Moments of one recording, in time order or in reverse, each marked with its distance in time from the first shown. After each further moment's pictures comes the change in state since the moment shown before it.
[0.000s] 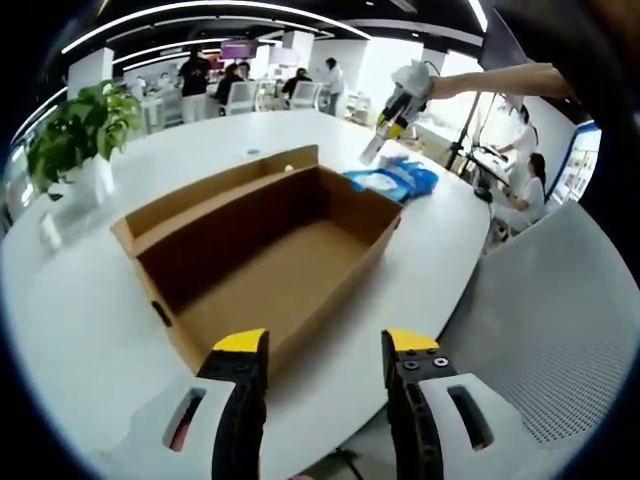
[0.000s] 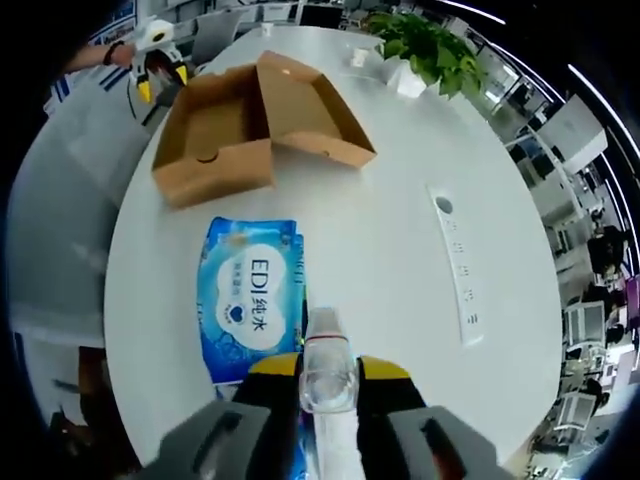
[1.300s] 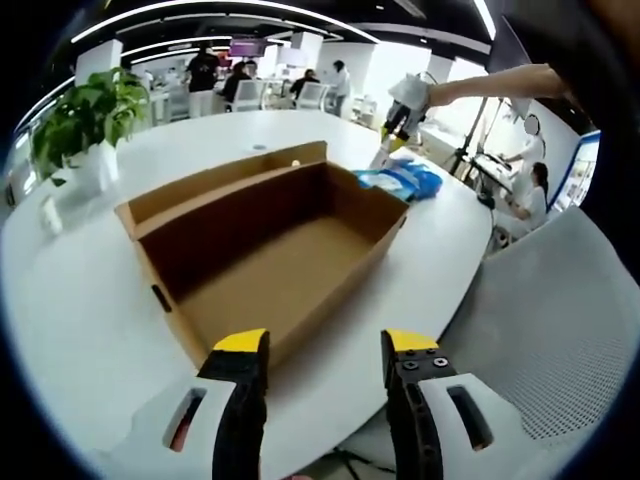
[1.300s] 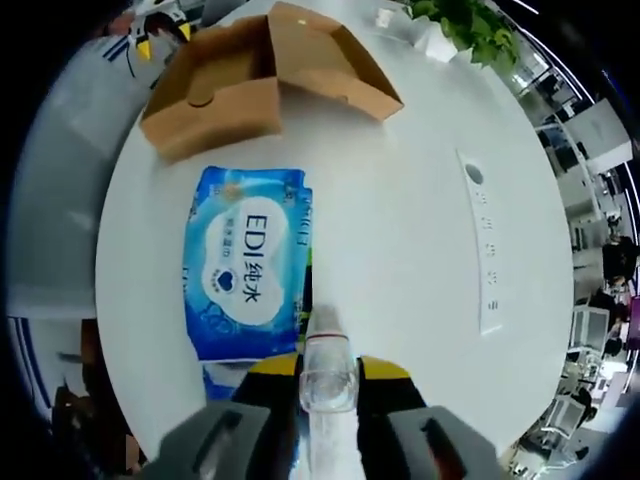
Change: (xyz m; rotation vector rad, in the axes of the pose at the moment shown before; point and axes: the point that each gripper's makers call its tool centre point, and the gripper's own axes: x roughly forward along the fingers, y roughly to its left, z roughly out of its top) left arm 0.002 0.004 -0.010 -0.039 -0.013 0.001; right arm 0.039 -0.007 -0.029 -0.065 0.182 0.054
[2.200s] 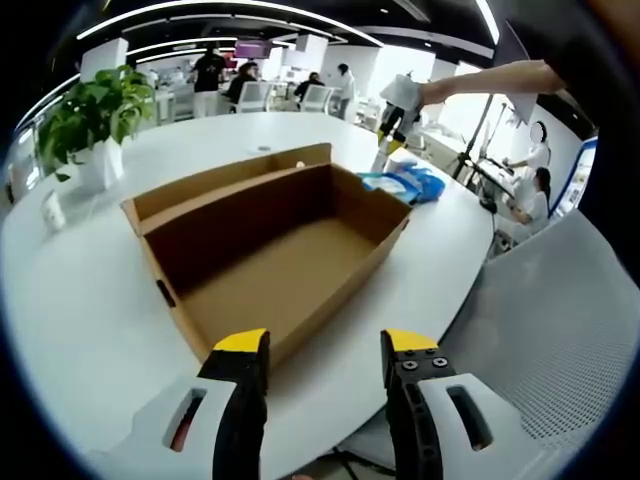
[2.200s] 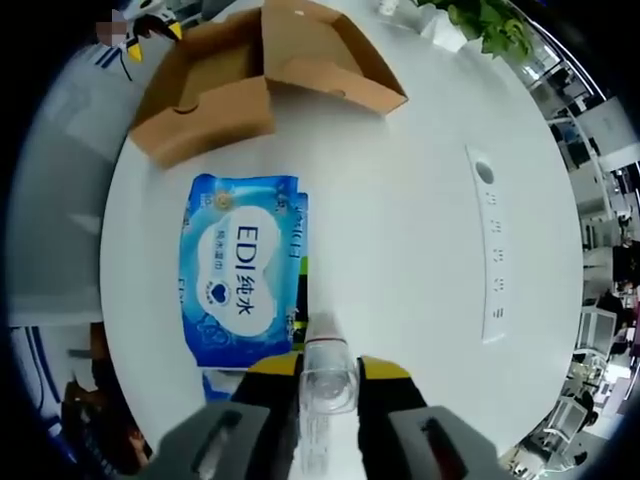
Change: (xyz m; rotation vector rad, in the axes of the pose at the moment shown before) left arm -0.002 0.003 -0.001 -0.017 -0.015 0.010; right arm 0.000 -0.007 0.013 -0.008 0.046 0.054
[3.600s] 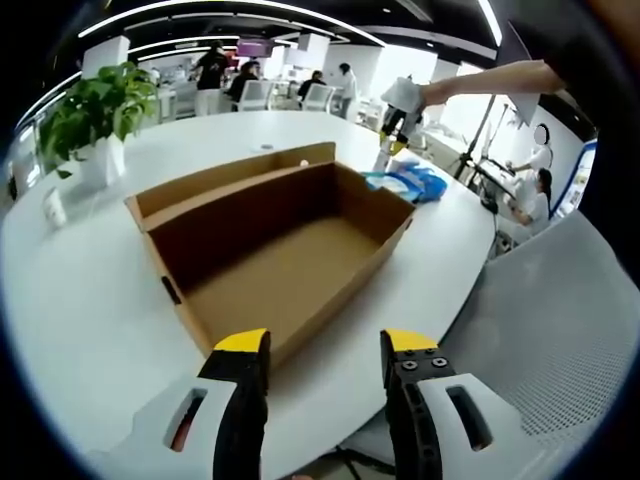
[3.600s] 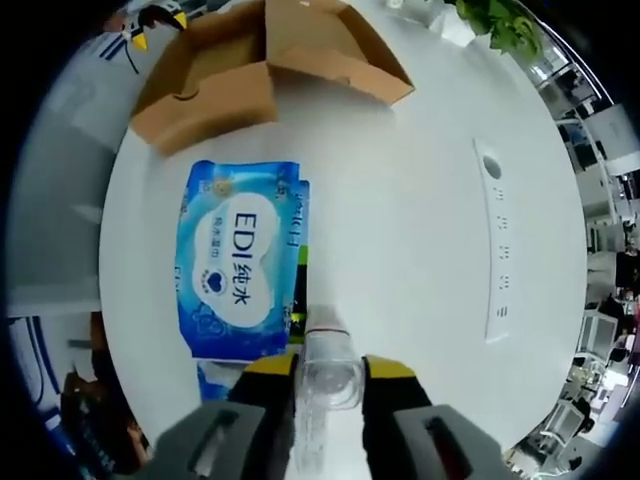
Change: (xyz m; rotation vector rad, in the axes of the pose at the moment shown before) left arm -0.001 0.005 -0.001 -0.007 0.005 0.001; right arm 0.008 -0.003 -0.007 -0.021 0.030 0.015
